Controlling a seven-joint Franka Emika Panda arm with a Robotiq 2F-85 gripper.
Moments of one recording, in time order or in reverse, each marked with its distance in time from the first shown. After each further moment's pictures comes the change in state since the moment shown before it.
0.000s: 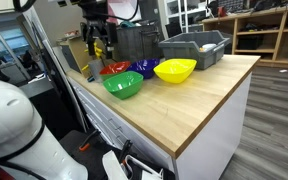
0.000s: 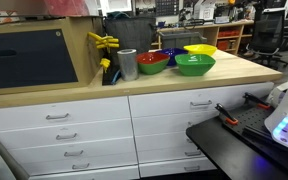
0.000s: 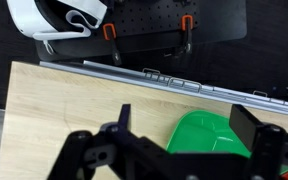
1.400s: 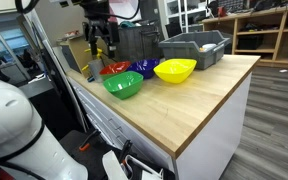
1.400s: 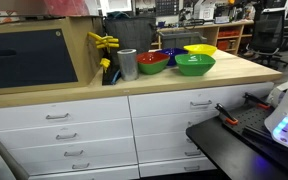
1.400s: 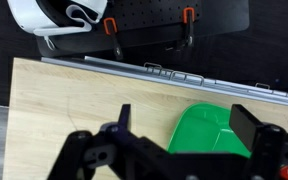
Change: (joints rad) arm -0.016 0.000 0.002 -0.003 0.000 0.032 0.009
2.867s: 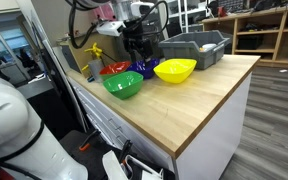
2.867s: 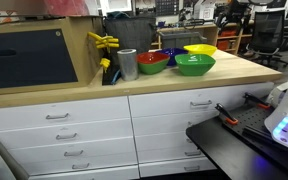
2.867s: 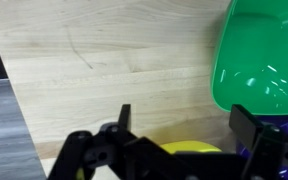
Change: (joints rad) arm -0.076 0.267 0.005 -0.055 0.008 0.581 0.152
